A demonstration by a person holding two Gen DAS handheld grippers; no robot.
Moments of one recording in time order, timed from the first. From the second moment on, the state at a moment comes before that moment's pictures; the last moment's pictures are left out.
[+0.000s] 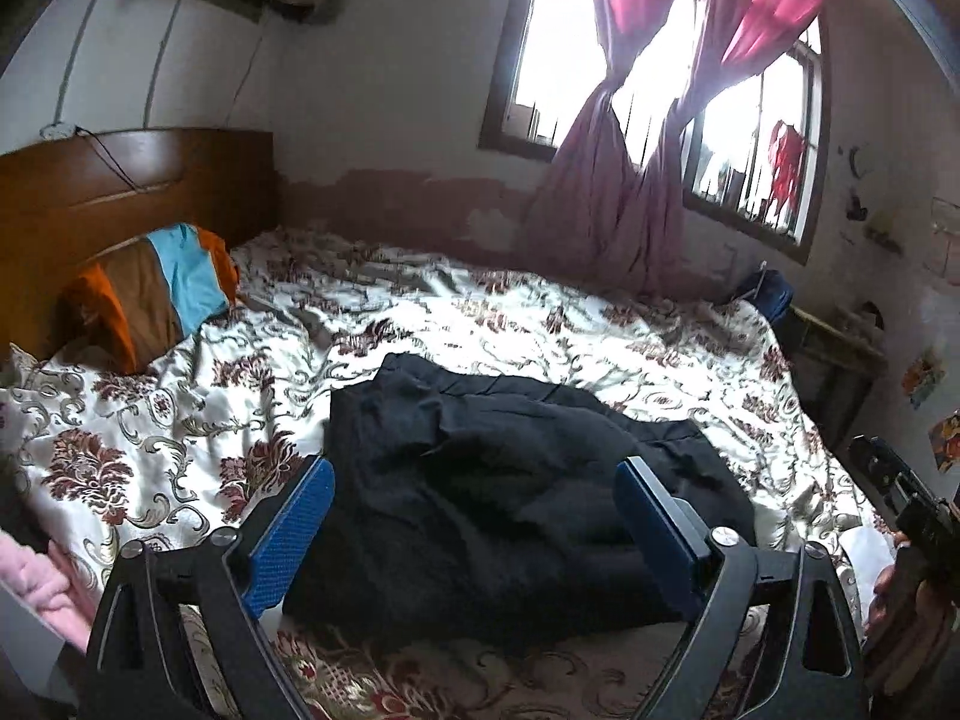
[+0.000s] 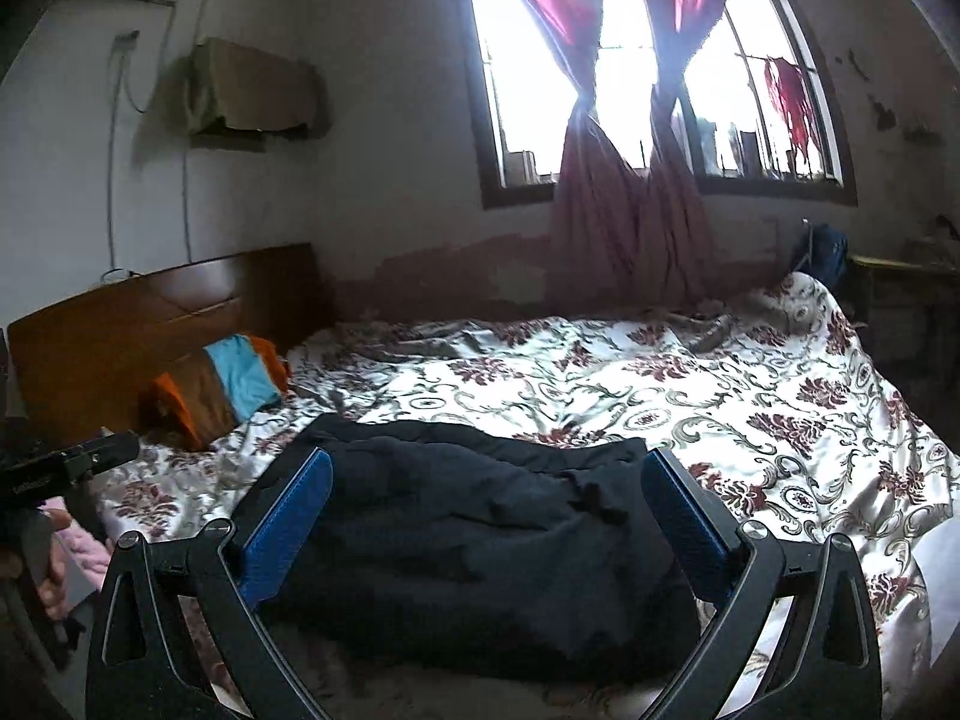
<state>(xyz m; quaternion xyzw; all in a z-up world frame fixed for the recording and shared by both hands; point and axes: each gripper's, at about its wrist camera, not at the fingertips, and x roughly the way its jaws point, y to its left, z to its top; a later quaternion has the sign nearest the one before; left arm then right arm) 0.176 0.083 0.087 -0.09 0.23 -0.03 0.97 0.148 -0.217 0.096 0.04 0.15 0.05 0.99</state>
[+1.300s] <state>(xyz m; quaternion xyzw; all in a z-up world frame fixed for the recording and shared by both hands) 0.027 0.056 0.026 -0.04 0.20 -0.01 0.98 0.017 -0.188 0.012 0.06 0.17 0.02 0.98</state>
